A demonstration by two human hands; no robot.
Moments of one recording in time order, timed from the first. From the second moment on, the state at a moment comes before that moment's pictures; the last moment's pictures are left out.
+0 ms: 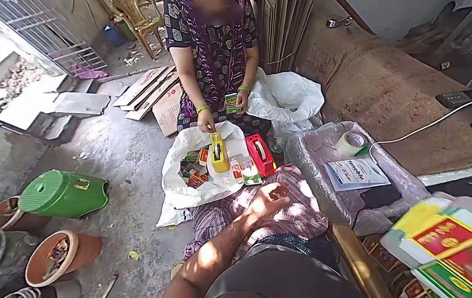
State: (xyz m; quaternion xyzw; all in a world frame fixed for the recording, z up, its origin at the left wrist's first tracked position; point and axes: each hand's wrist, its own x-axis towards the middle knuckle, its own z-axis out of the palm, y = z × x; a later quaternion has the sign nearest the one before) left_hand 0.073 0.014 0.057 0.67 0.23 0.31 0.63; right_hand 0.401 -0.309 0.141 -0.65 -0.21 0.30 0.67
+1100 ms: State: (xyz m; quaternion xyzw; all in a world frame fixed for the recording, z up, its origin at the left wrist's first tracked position) left_hand 0.022 0.140 0.023 0.53 0.79 0.13 0.28; right_hand 0.231 0.069 0.006 -0.63 -0.34 0.36 0.60
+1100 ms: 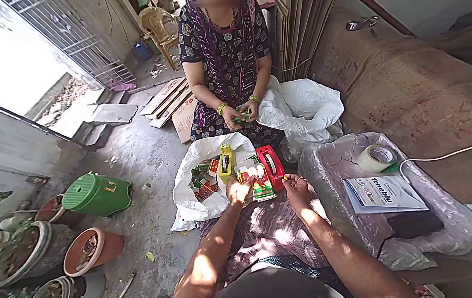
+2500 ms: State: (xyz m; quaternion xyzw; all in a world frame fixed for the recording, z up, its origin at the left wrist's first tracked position) left_hand -0.007 0.137 0.007 0.41 0.73 0.40 0.37; right_hand 0.157 0.078 -0.027 -0.51 -0.02 0.68 0.53
